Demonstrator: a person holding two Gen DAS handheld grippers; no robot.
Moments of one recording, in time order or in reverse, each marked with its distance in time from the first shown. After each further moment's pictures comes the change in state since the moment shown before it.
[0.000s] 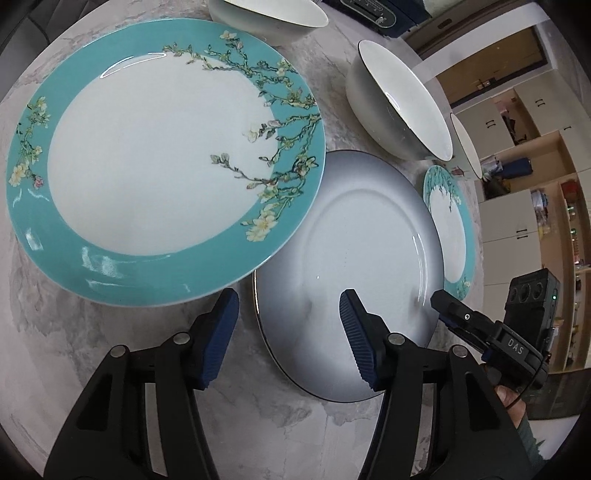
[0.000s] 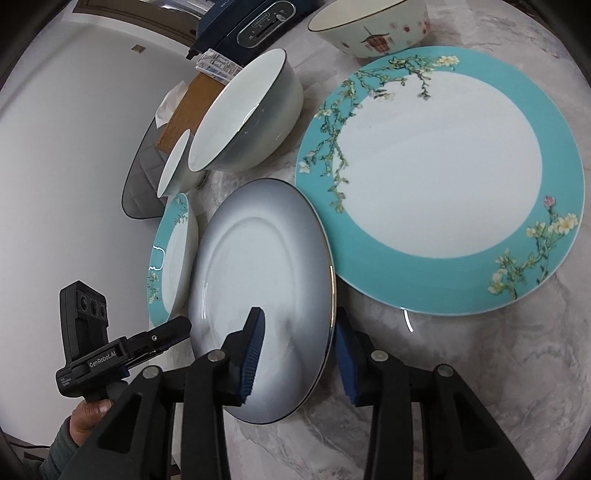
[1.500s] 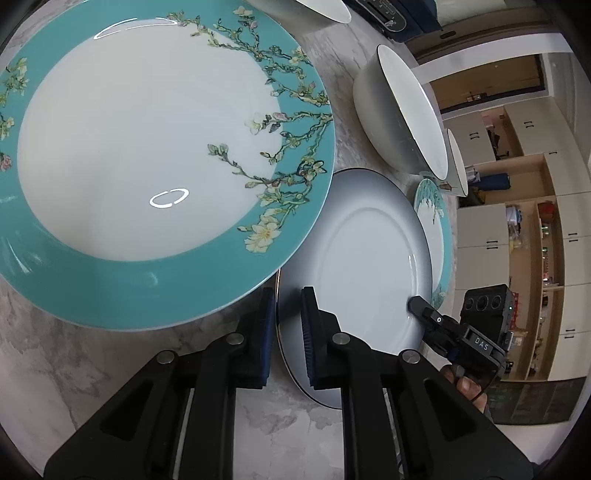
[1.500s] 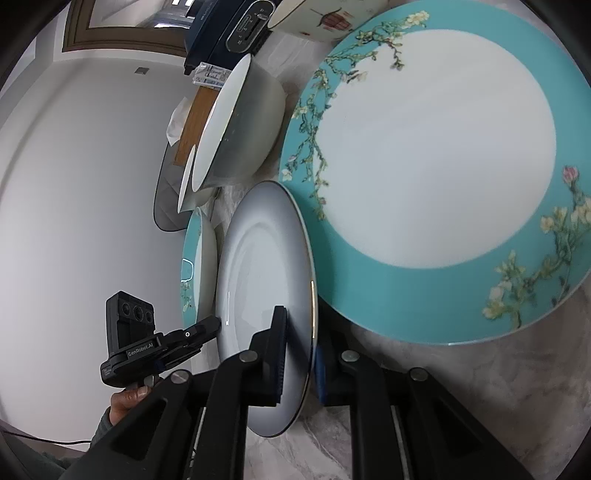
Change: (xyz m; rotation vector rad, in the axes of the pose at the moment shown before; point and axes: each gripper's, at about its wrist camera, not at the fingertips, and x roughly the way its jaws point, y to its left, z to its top) left arm -0.001 0.035 0.006 -0.082 0.073 -0.122; right arm -0.003 -0.040 0.003 0.098 0.035 0.211
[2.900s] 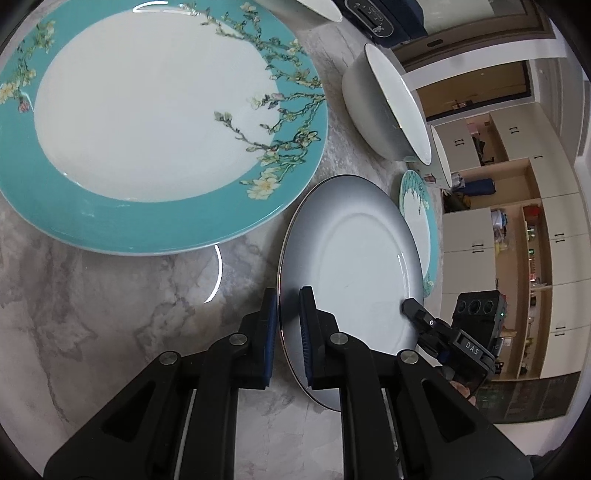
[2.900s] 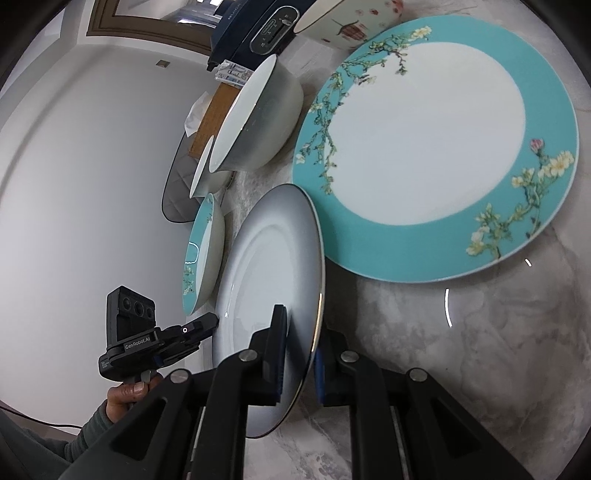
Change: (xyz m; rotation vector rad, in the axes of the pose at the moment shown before) left arm 0.019 0.006 -0.017 -0.002 -0.032 -0.079; right arm 0.005 0.013 0.008 -0.094 -0.033 0.004
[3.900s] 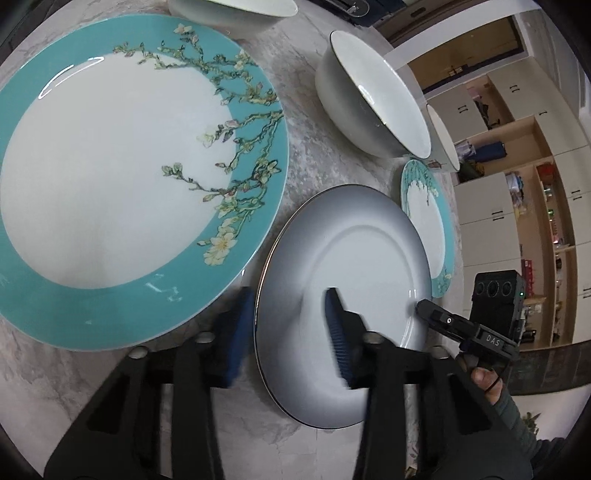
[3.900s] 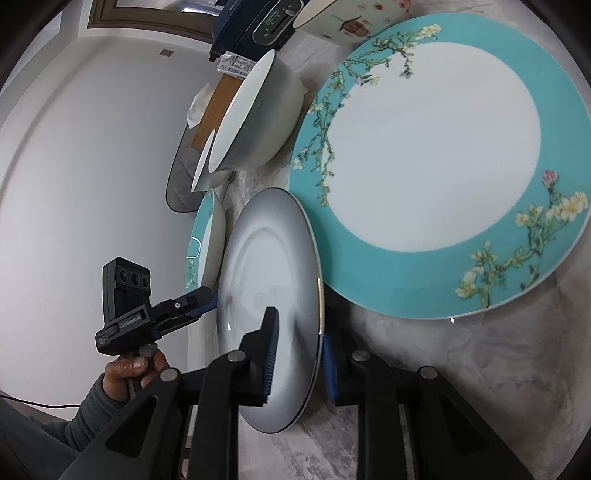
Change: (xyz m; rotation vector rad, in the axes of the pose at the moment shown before) left arm 0.009 -0.039 0.031 0.165 0.017 0.120; right arm 0.001 -0.003 0.008 -0.018 0.058 0.029
